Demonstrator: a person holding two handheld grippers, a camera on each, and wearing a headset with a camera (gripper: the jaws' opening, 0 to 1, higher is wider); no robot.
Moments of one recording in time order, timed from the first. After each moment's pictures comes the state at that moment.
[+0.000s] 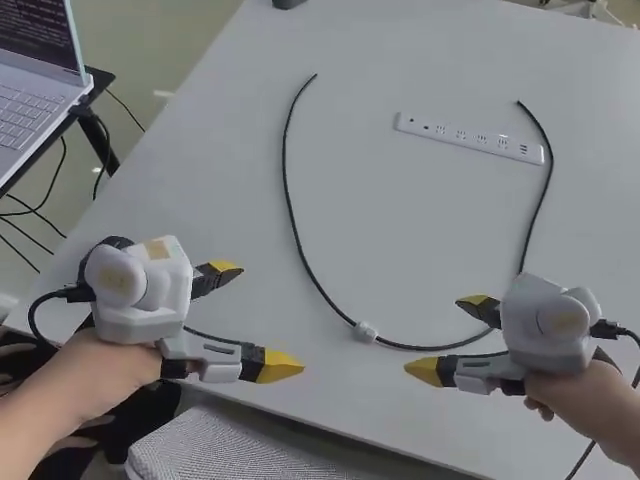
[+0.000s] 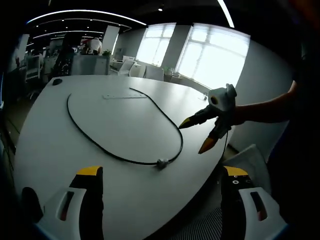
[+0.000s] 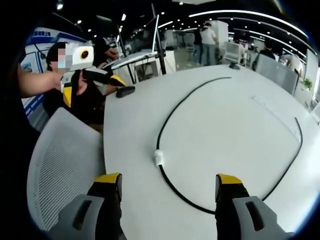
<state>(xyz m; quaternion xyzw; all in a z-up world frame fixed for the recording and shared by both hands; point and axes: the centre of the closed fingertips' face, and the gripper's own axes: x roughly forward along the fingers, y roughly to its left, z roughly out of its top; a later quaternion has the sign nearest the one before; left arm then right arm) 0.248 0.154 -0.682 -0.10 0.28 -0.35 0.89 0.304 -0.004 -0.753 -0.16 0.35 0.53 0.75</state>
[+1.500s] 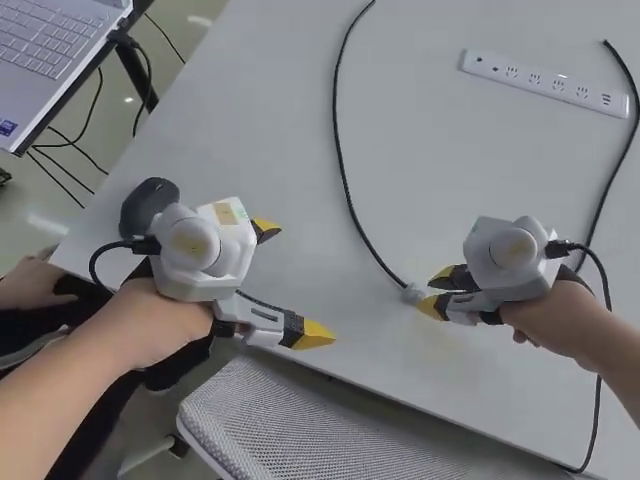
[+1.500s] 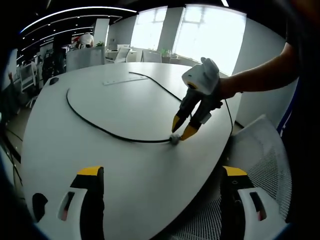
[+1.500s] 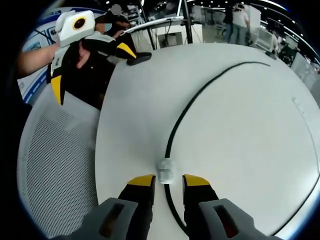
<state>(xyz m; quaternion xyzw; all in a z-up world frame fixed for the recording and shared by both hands) 0.239 0.171 -0.733 0.02 0.34 -0.36 0.87 0.298 0.051 -0.815 -0.25 0.42 0.59 0.64</state>
